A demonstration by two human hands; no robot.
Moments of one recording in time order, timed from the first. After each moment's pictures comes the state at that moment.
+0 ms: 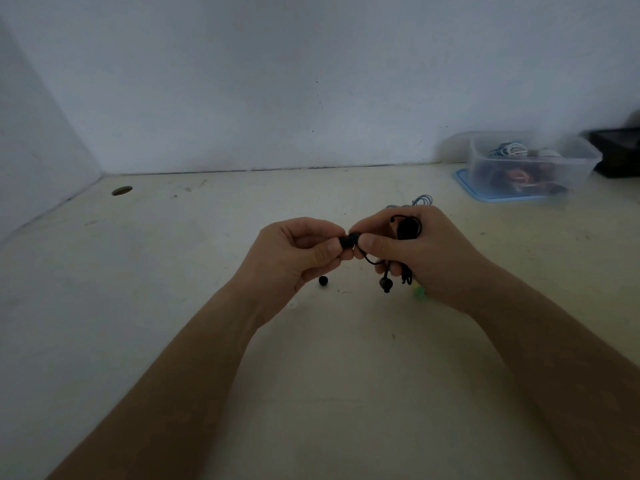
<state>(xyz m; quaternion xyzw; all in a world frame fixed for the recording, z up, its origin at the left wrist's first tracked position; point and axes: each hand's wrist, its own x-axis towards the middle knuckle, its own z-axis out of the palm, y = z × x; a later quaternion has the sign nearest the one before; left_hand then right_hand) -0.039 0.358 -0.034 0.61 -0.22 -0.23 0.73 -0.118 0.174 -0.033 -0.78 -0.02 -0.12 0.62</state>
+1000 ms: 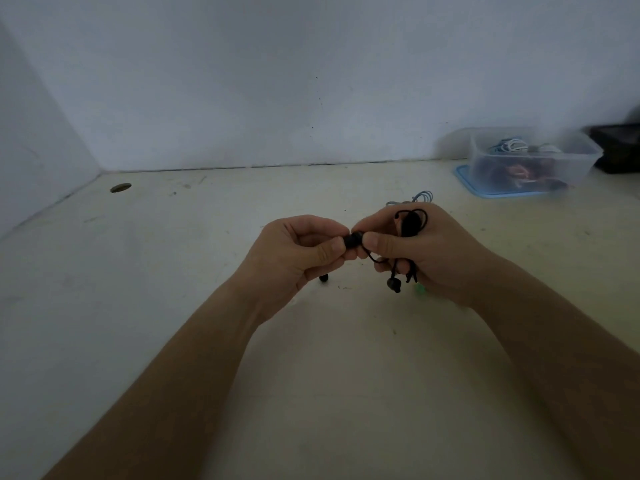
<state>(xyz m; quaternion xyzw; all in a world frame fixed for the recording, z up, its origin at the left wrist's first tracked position) -0.042 0.357 -0.033 0.59 -0.22 -0.25 0.73 -0.117 0.171 -0.035 -0.75 -0.05 -0.08 0.66</state>
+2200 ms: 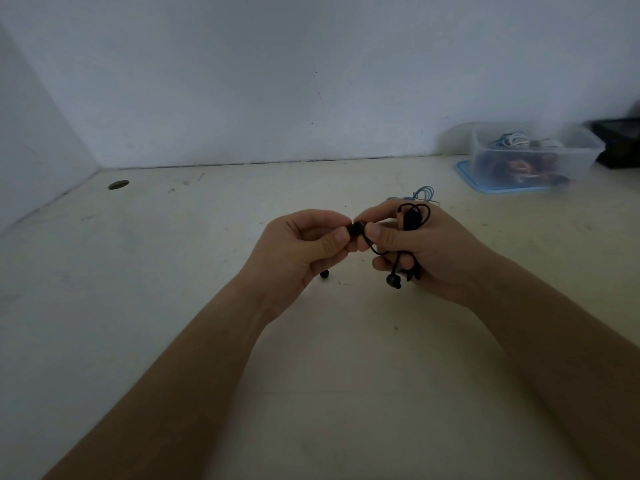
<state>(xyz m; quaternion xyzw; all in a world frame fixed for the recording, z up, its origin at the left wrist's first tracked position) -0.042 0.353 -0.039 0.57 -0.22 -0.25 0.75 -0.116 0.180 -0.035 -0.66 -0.01 -0.05 0.75</state>
